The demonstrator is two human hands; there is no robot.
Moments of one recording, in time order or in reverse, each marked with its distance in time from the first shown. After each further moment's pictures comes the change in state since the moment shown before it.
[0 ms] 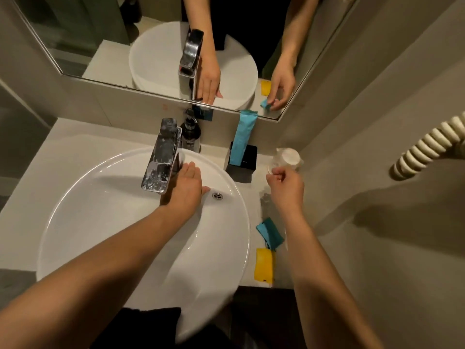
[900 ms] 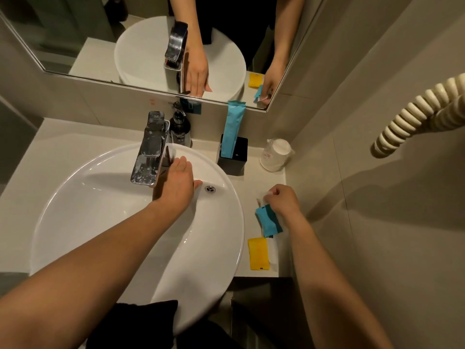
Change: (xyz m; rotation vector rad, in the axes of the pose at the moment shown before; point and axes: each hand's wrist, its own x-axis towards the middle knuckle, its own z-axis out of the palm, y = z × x) left_hand 0.006 -0.004 0.016 -0.070 0.054 -0.003; right_hand -0.007 0.054 -0.017 -0.278 -0.237 0.237
